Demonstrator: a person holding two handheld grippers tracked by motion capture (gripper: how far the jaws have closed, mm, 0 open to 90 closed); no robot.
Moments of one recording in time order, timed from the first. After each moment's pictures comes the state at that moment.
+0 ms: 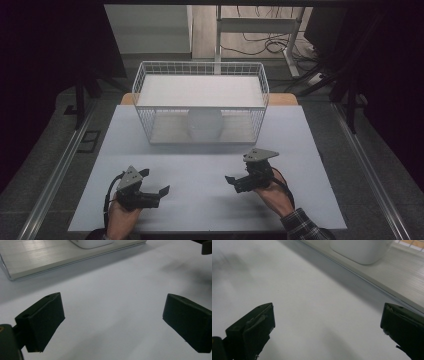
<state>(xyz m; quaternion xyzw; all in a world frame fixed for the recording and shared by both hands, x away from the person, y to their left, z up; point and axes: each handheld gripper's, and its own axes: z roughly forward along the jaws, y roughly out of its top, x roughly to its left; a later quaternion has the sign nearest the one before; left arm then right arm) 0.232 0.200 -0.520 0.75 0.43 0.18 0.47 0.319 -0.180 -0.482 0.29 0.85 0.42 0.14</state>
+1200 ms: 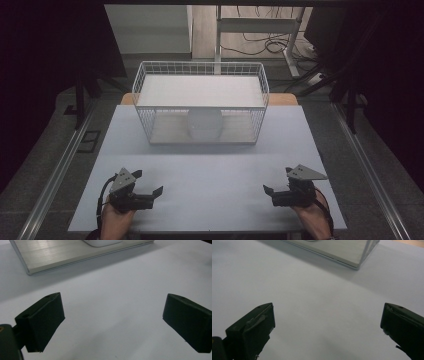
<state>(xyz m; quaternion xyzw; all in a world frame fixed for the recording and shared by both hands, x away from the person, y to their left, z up) 0.224 0.213 -0.521 0.74 0.44 0.19 0.47 0.273 -0.282 -0.482 0.37 0.81 0.40 0.21</state>
